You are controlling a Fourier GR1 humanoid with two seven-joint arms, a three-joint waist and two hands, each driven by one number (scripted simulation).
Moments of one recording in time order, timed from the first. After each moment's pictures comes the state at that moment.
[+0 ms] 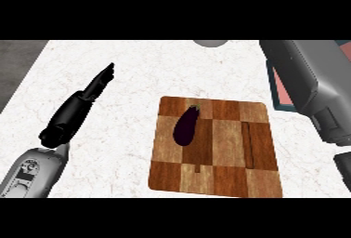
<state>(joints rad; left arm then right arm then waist) -0.30 0.36 -0.18 -1.51 0.00 -0.09 -0.08 -1.34 -0.30 0.07 -0.44 1.16 -0.37 0.93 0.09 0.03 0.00</state>
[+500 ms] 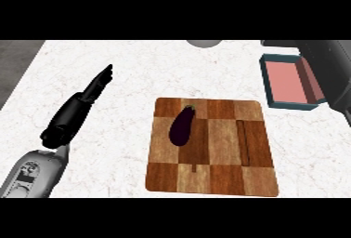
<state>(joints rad) -0.28 0.35 -0.17 -1.51 -0.01 -0.08 -0.07 -1.35 -0.42 -0.01 -0.29 1.19 -0.49 0.96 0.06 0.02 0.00</state>
